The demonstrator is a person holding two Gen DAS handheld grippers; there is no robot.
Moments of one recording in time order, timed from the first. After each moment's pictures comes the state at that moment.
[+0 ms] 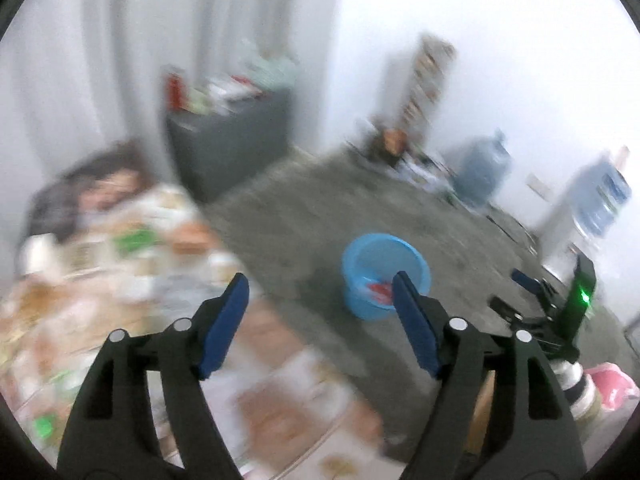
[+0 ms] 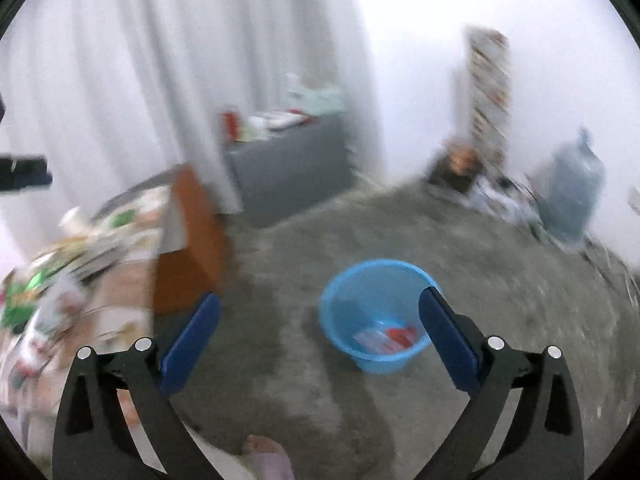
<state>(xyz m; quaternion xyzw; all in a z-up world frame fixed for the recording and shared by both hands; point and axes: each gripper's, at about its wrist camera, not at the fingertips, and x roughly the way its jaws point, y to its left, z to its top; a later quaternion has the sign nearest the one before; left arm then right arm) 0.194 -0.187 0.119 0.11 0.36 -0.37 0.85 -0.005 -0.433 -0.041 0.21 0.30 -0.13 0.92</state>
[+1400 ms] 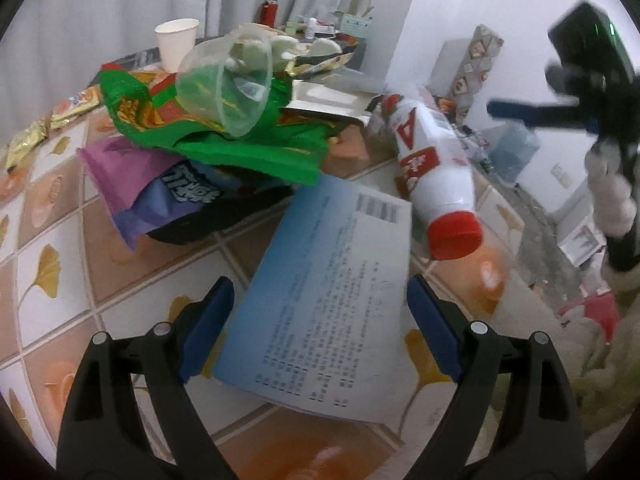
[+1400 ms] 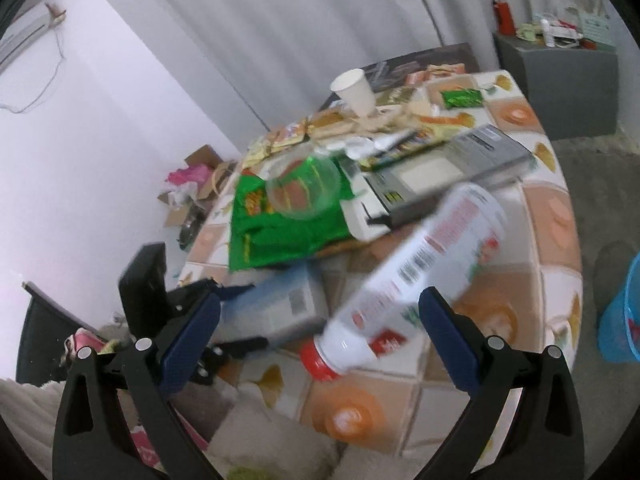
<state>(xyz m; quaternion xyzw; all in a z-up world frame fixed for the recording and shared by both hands) 0.144 0.091 -0.072 0.06 0.42 -0.33 0.84 0.155 -0.145 0.023 0.24 0.43 0.28 0.83</state>
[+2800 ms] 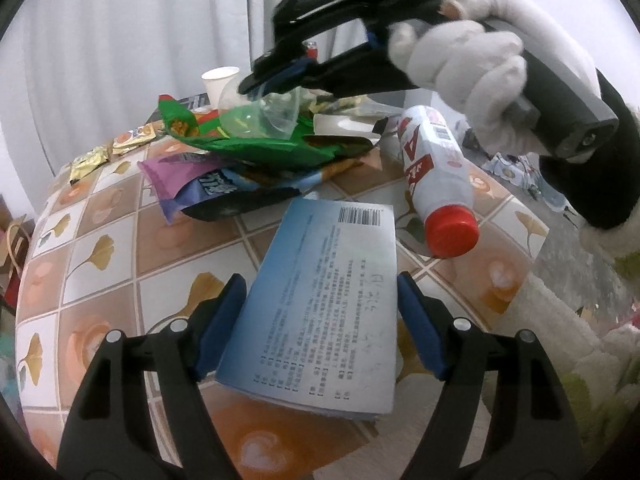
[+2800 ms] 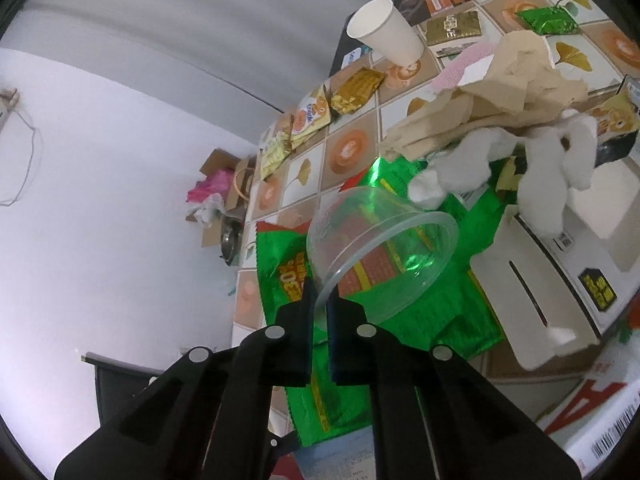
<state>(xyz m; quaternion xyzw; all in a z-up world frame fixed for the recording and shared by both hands) 0.086 0.085 -0.063 0.08 0.34 -0.24 0.91 0.283 -0.046 -0.008 0.38 0.50 0.30 0.72</state>
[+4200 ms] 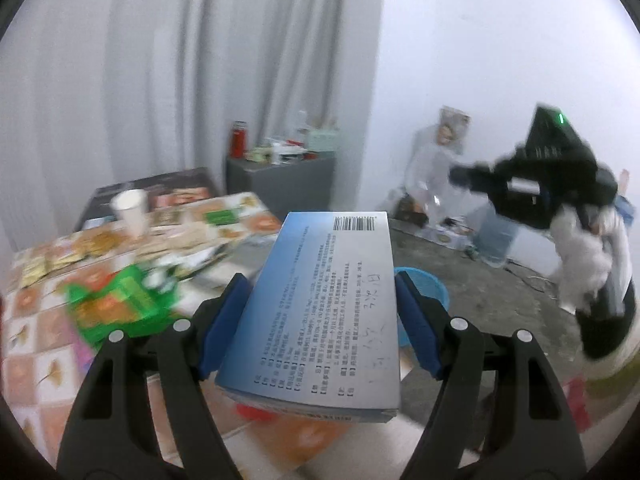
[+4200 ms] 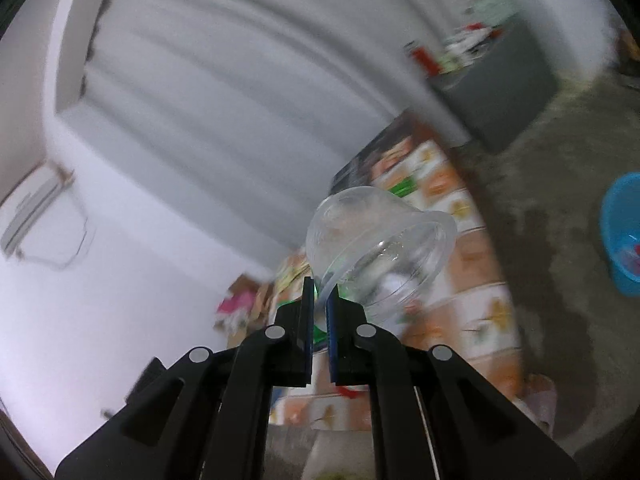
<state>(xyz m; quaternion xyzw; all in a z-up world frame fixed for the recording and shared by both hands) 0.068 -0.051 0.076 0.03 0.24 -0.36 0.90 0.046 -0.363 0.047 0.49 0.29 0.16 0.81</state>
